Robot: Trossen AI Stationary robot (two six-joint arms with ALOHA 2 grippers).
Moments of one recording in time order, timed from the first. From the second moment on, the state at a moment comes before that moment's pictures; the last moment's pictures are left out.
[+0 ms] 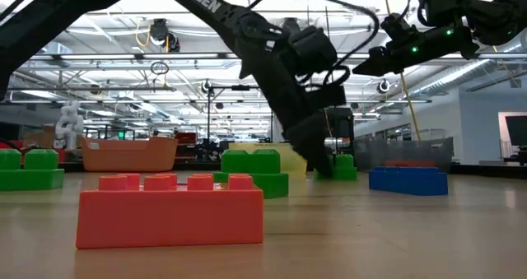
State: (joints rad) left arm 0.13 2.28 1.71 -0.40 0.00 0.29; right arm -0.72 0.89 0.37 0.48 0.12 -0.32
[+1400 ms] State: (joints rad) left arm 0.48 2.03 1.71 -0.68 -0.20 -0.02; right arm -0.71 0.87 0.37 0.48 0.12 -0.33
